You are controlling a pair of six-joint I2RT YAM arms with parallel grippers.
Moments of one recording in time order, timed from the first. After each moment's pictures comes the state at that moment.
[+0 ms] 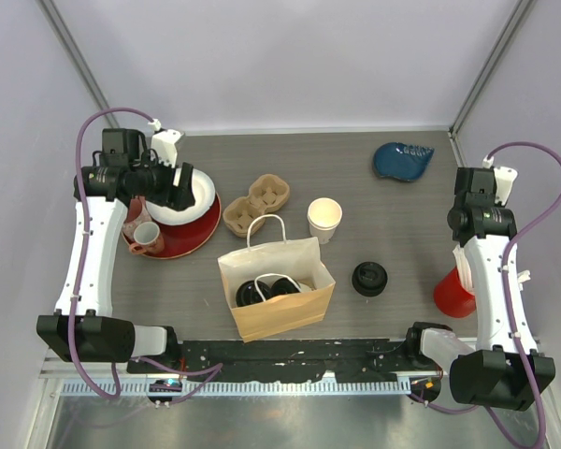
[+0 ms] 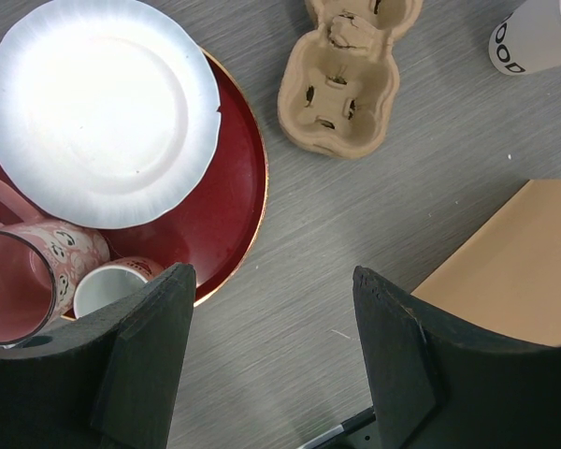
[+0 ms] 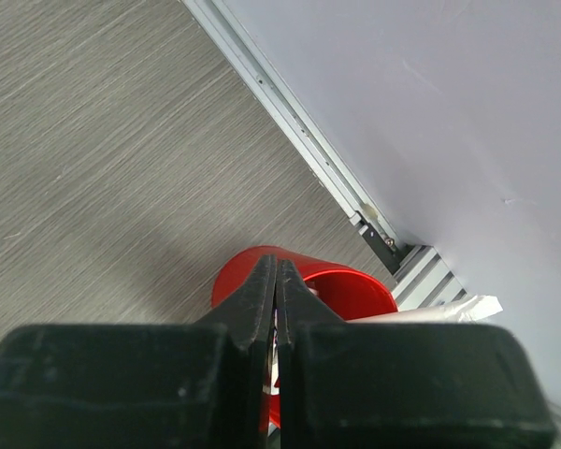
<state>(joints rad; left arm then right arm) -0.01 1.33 1.54 -1.07 0.38 0.29 -0.14 1.06 1.12 -0.92 0.64 0.21</state>
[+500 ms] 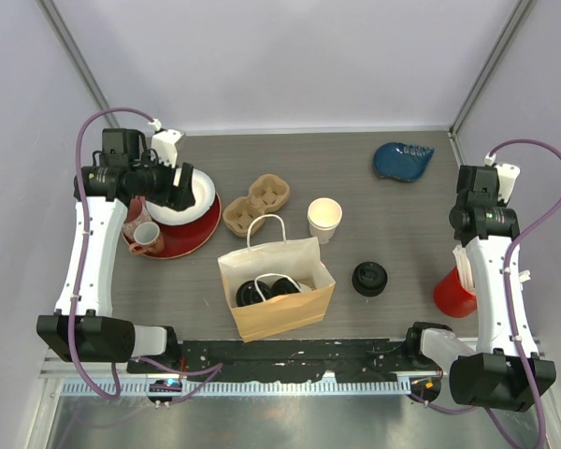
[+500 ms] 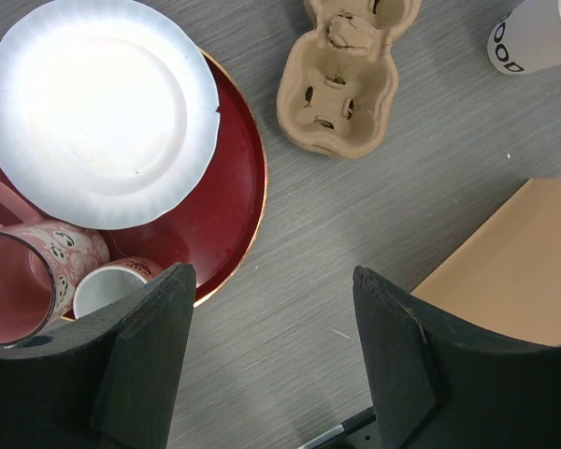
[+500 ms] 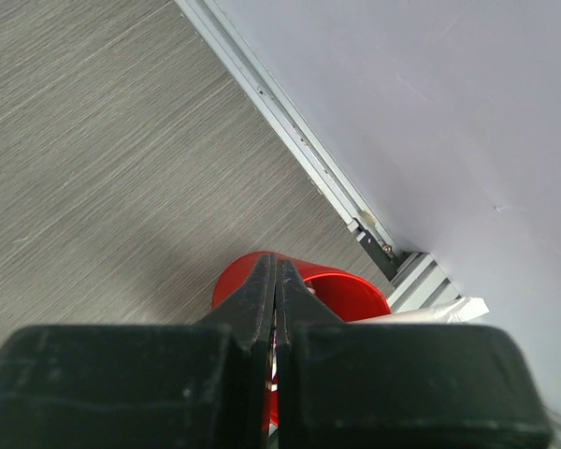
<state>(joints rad) -0.01 1.33 1.54 -1.07 0.39 0.29 -0.14 1.06 1.14 -0.92 0.64 0.19</state>
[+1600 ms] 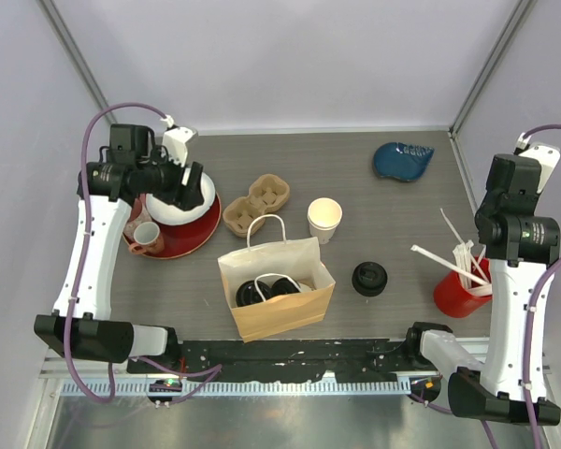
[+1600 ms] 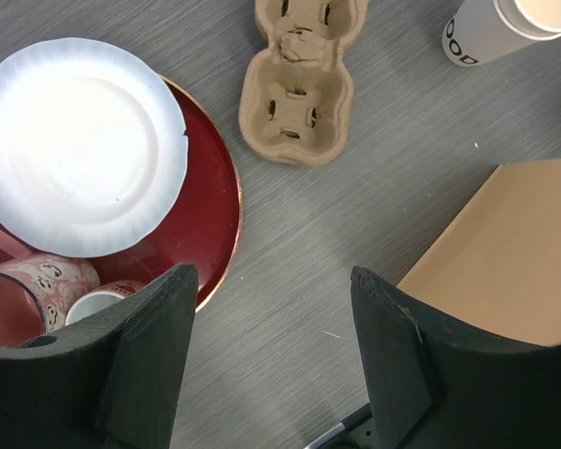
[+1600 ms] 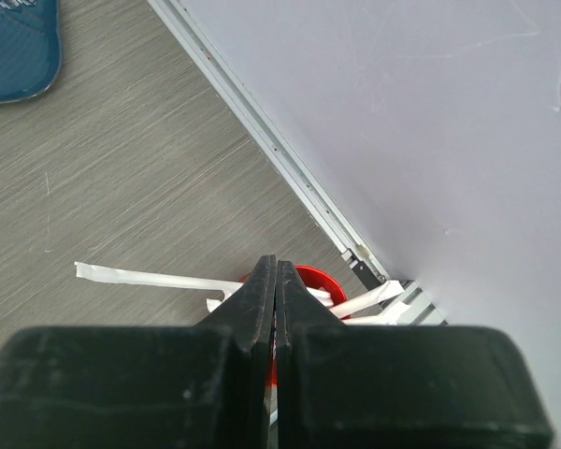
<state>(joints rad) -0.09 1.34 1.60 -1.11 0.40 0.31 -0.14 0.99 1.47 -1.10 0.57 0.15</state>
